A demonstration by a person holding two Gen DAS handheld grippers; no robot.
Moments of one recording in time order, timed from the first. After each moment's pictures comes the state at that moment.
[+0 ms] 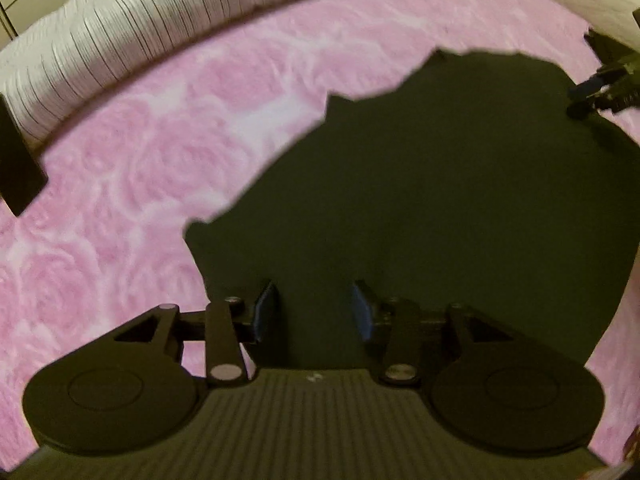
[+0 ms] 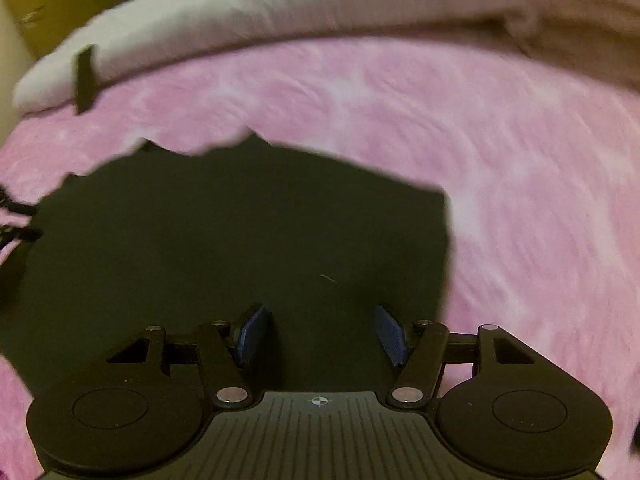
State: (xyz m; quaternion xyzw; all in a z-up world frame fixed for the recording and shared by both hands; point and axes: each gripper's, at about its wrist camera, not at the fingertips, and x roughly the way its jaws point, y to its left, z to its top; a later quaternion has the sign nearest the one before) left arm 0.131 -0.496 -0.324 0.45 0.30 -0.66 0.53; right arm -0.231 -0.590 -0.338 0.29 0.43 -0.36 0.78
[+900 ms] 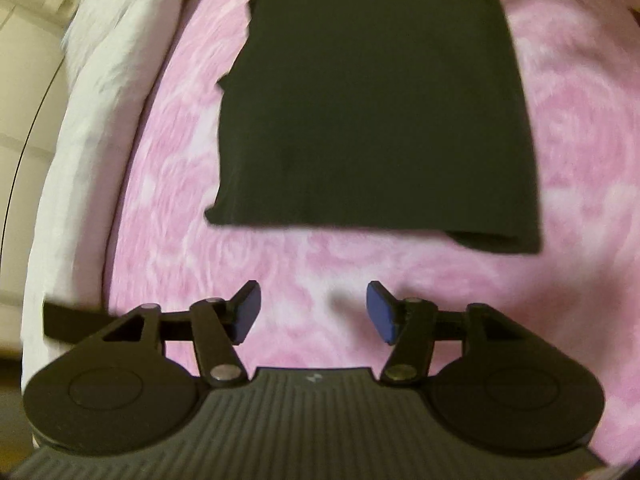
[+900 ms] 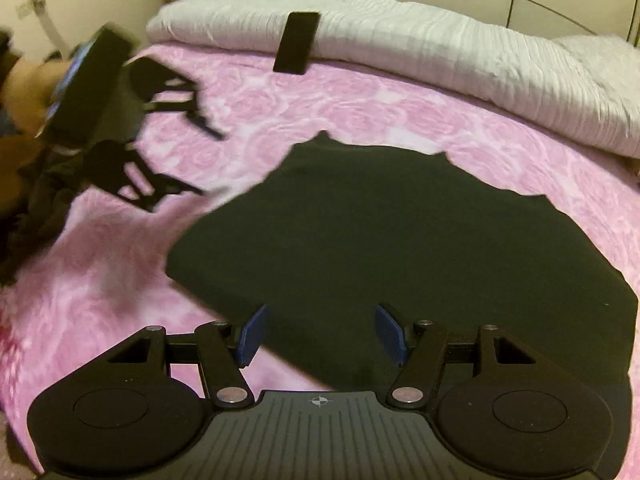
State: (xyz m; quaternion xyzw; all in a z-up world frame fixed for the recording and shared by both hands) left arm 0.164 -0.367 -0.331 0.61 -0.08 -0.71 0.34; right arm -0.025 -0.320 -0.290 0.14 0.44 -0.28 0.84
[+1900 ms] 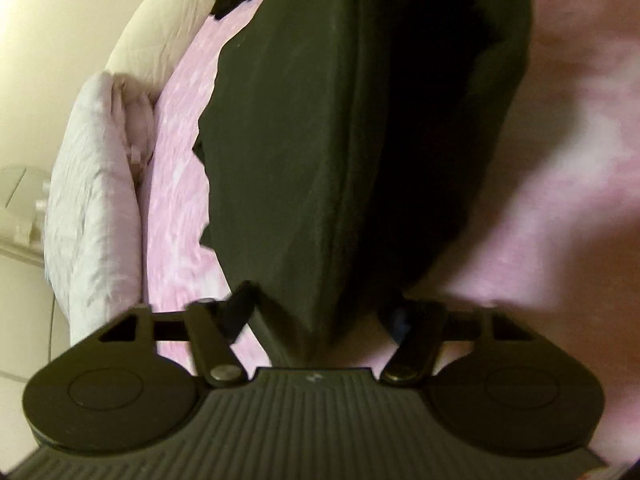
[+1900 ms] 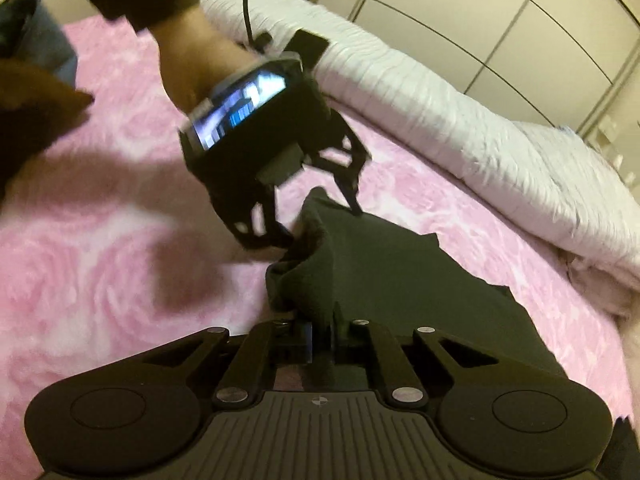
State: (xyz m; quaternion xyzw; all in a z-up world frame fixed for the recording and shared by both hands) left arm 0.162 -0.444 -0.378 0.52 -0.33 -0.77 0.16; right arm 0.077 -0.293 -0.305 -0.01 0.45 -0.37 0.81
